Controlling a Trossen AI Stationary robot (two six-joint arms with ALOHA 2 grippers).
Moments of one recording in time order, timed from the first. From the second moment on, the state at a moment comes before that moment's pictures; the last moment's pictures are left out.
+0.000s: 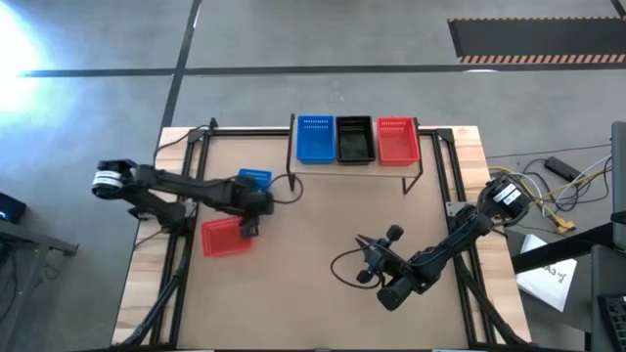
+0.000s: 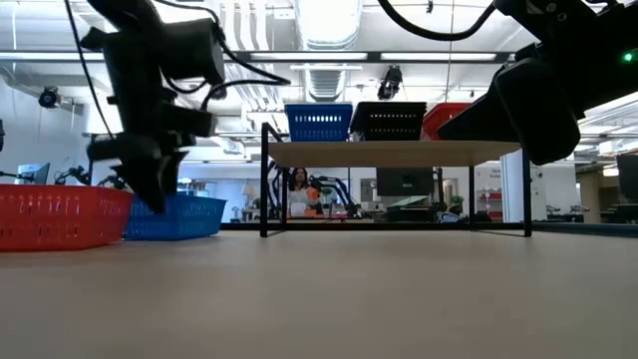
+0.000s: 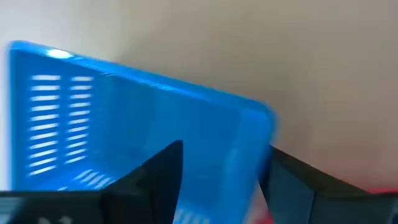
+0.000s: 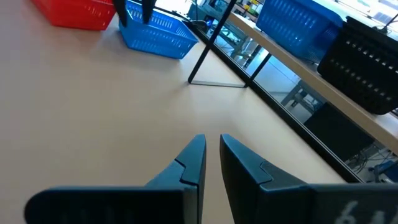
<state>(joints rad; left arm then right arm) 0.02 1.38 0.78 -0.75 -0.30 -0.04 0.67 1.75 0.82 -0.12 1.26 0.57</state>
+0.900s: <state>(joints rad) -0.07 1.22 1.04 -0.90 -0.13 -0.11 0.67 1.75 0.81 -0.12 1.26 0.59</state>
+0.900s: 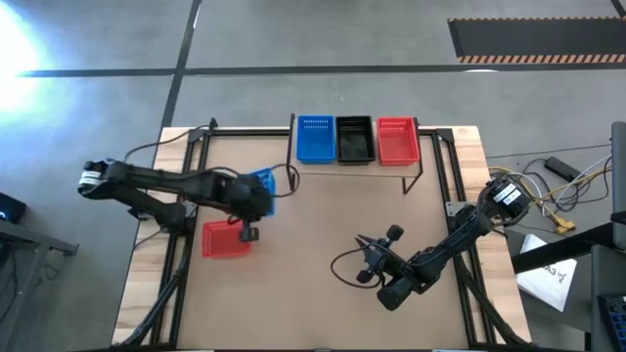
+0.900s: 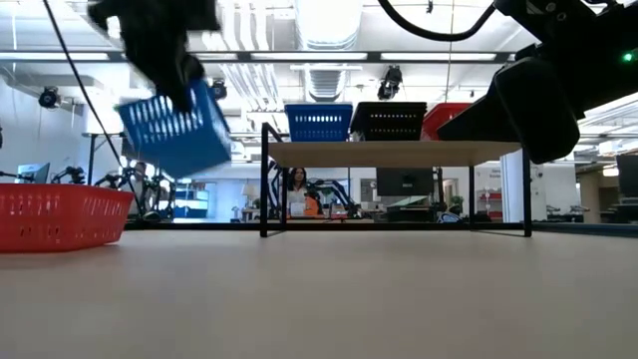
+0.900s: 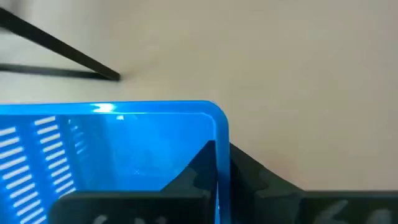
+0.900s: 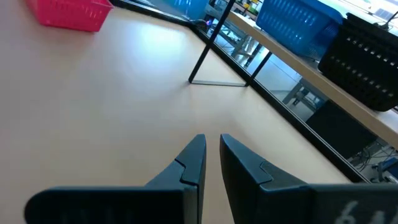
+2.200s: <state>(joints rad) 0.28 1.54 1.35 -0.30 -0.19 0.35 0.67 1.75 0.82 -0.09 1.26 0.58</state>
